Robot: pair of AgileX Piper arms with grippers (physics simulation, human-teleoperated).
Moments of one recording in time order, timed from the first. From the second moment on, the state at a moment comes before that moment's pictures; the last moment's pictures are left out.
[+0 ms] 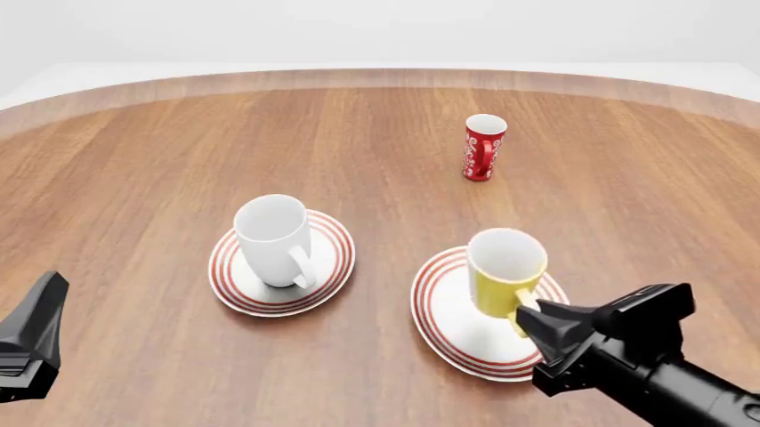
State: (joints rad) left arm 0.00 0.01 0.00 0.00 0.00; right arm 0.54 1.07 -0.05 -0.54 0.16
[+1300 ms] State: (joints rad) left arm 0.00 0.01 0.00 0.00 0.00; right arm 0.53 1.18 -0.05 -0.59 0.17
